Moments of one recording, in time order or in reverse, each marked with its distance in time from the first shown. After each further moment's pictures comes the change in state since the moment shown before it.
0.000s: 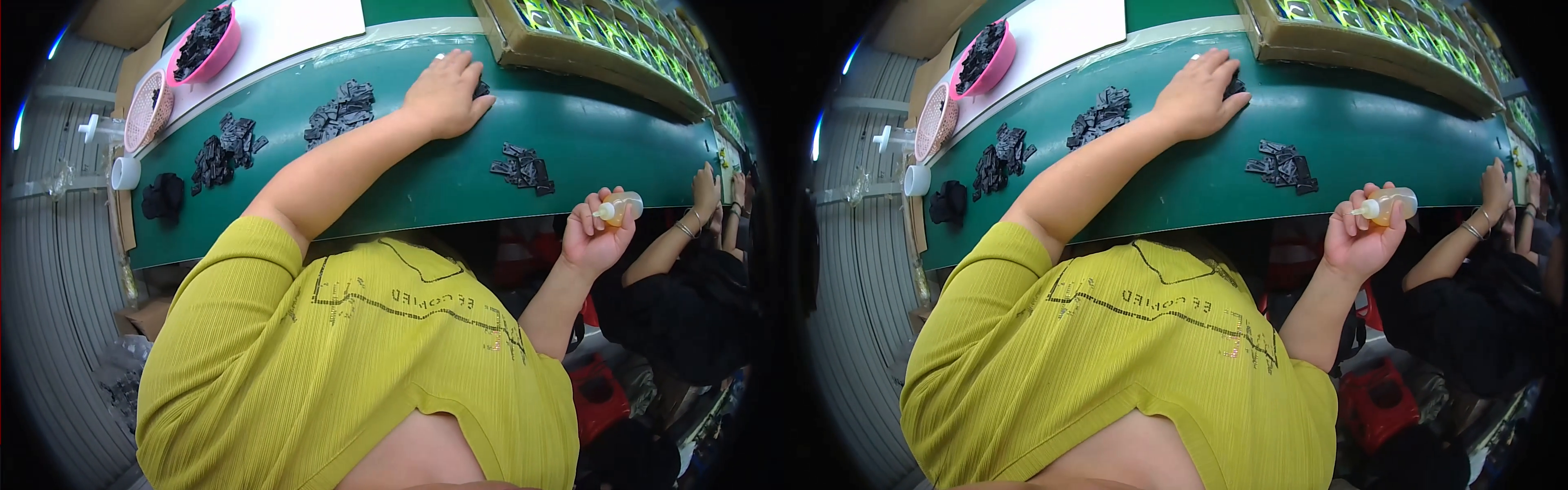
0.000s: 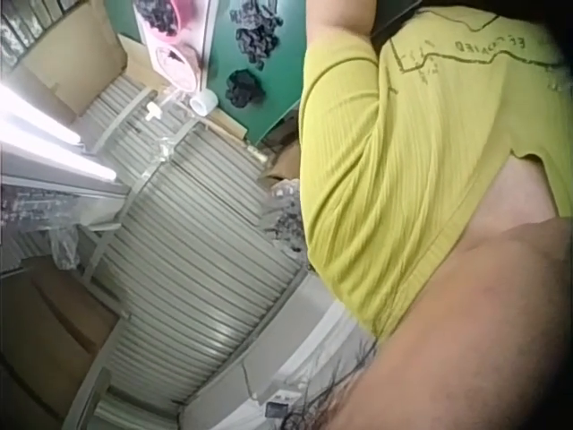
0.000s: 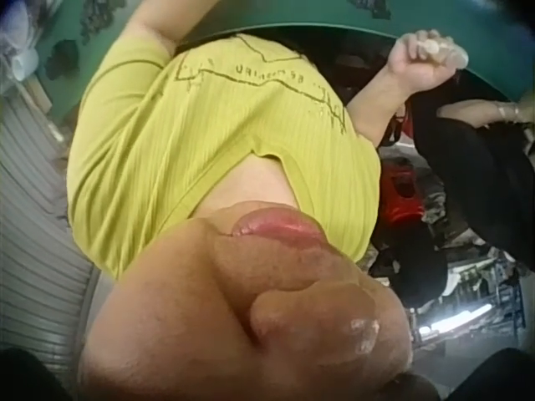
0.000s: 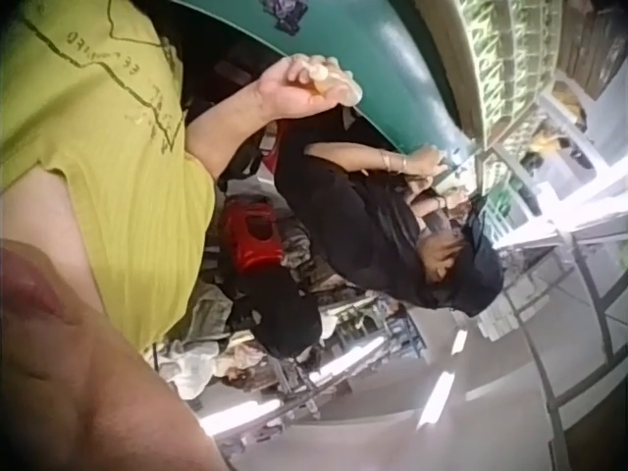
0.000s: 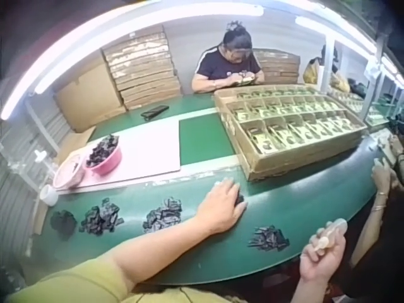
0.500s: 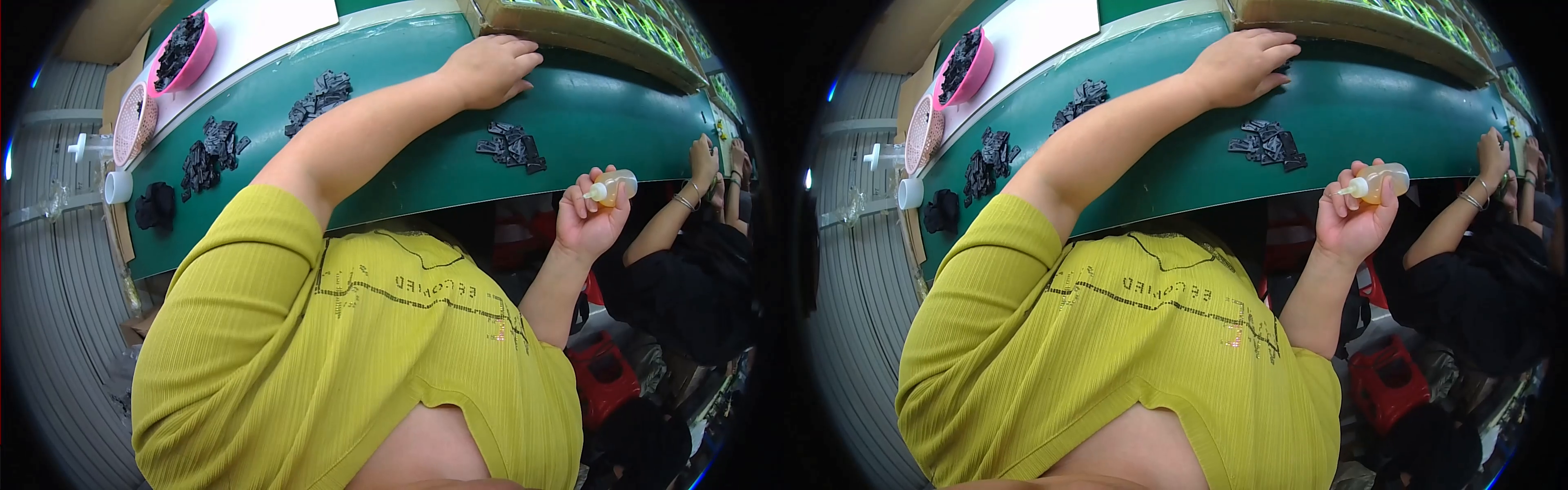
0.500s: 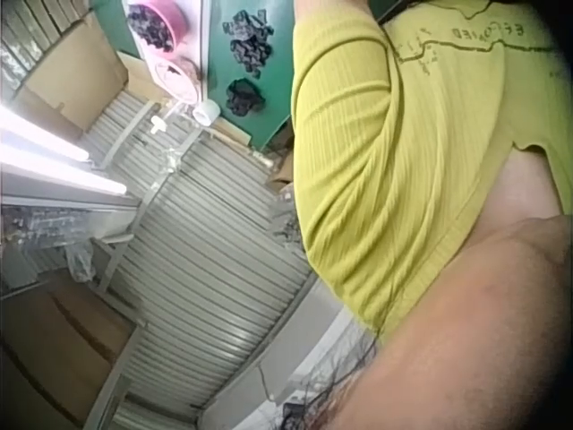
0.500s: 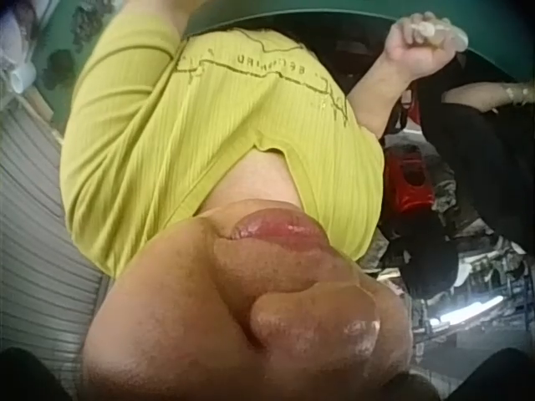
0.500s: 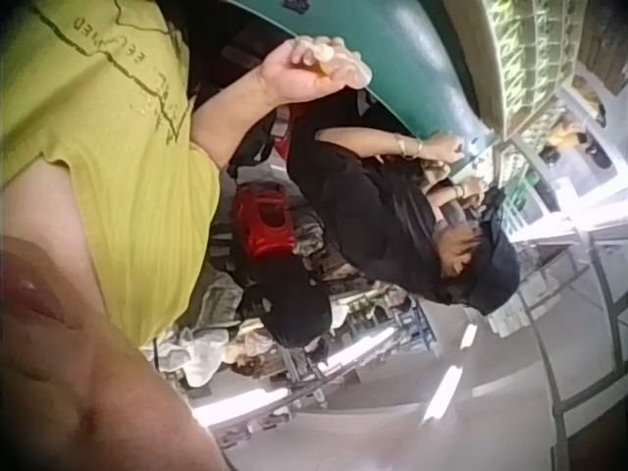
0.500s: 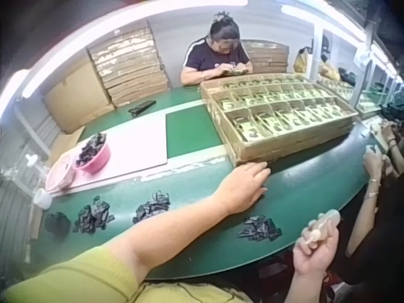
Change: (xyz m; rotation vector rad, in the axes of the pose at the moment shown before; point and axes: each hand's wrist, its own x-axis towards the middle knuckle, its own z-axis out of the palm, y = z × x) left_hand 0.051 0.026 0.034 -0.035 0.006 0.423; right_hand -0.002 0.004 -0.007 -0.032 0.057 -0.006
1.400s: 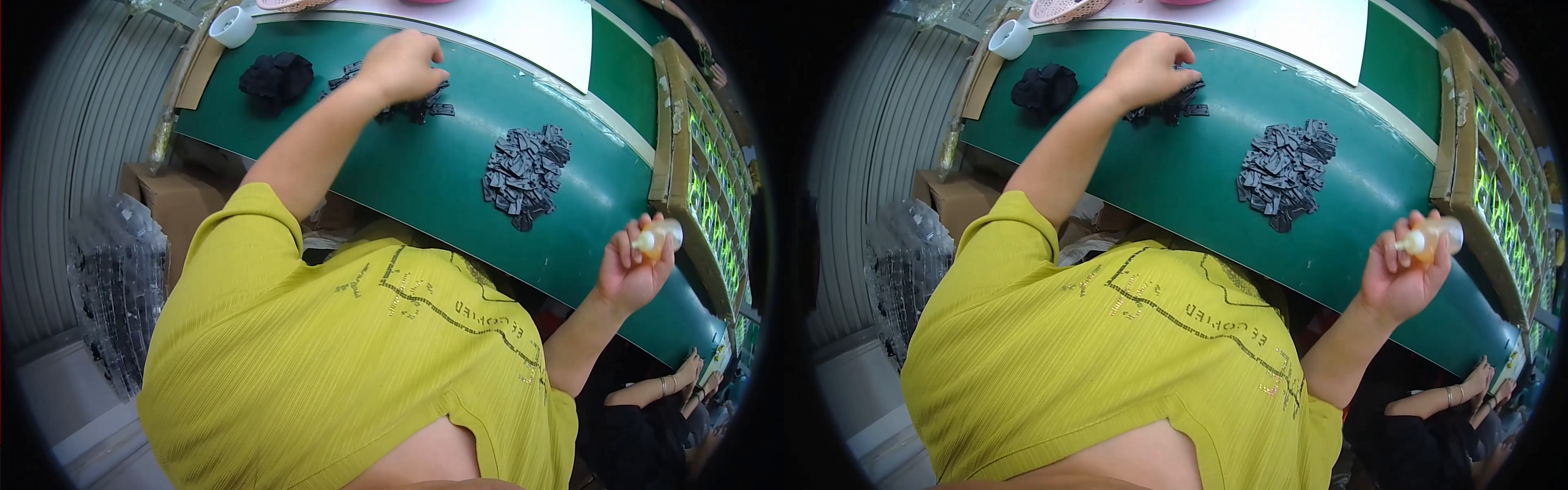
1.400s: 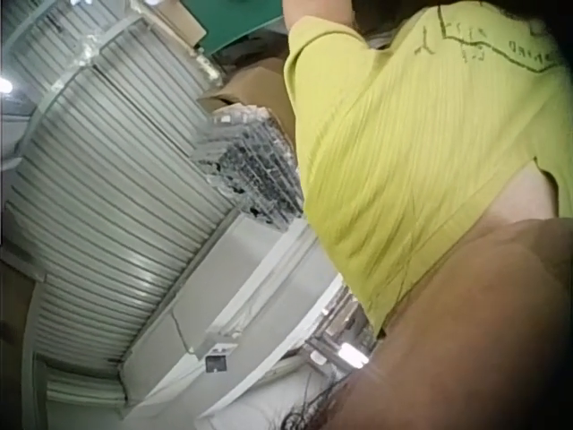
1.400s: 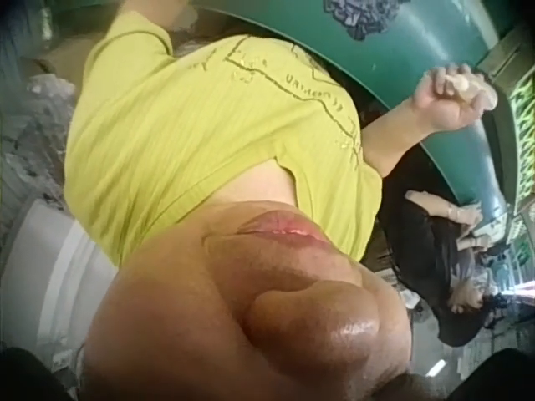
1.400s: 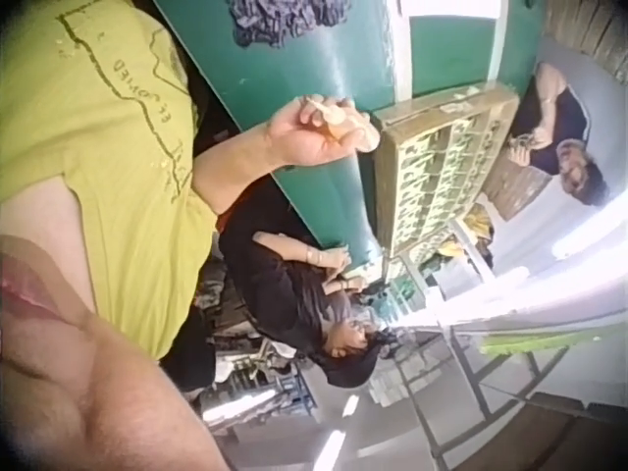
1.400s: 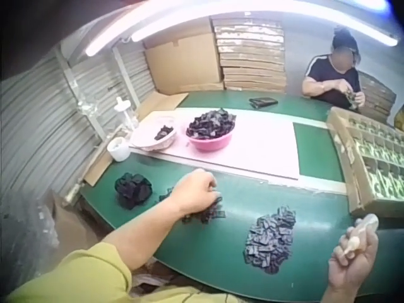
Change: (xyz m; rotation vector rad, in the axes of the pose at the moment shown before) left_hand -0.276 -0.082 -0.251 0.301 -0.001 -1.028; right_hand 0.001 0.124 0.131 -0.106 -0.357 0.450
